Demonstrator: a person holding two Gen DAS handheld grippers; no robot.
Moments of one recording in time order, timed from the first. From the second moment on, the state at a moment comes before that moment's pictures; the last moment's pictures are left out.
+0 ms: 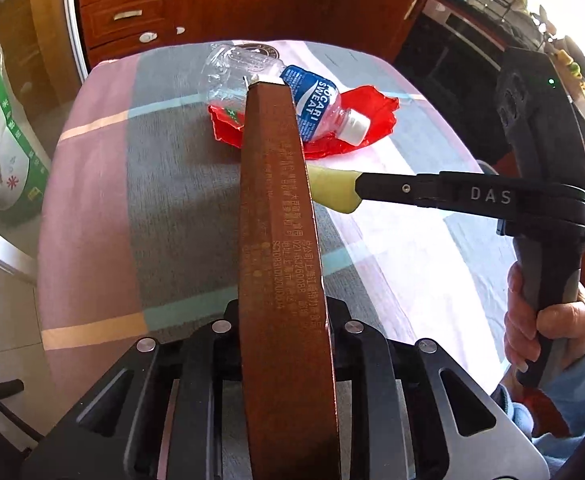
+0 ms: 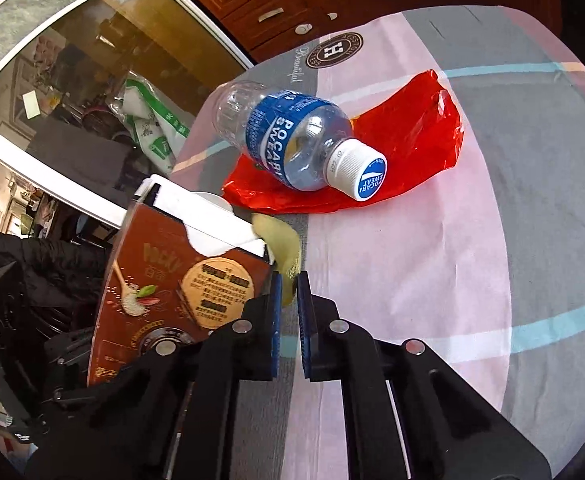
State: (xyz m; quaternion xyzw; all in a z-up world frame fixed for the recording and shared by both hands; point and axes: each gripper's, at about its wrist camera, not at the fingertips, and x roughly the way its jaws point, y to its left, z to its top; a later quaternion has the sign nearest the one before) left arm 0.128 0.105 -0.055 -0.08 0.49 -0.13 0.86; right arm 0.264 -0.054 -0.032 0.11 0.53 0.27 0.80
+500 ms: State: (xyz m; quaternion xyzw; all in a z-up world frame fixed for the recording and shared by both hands) left arm 0.141 0.099 -0.058 -0.08 0.50 -0.14 0.85; right arm 0.272 -0.040 -0.050 0.10 0.54 0.27 0.79
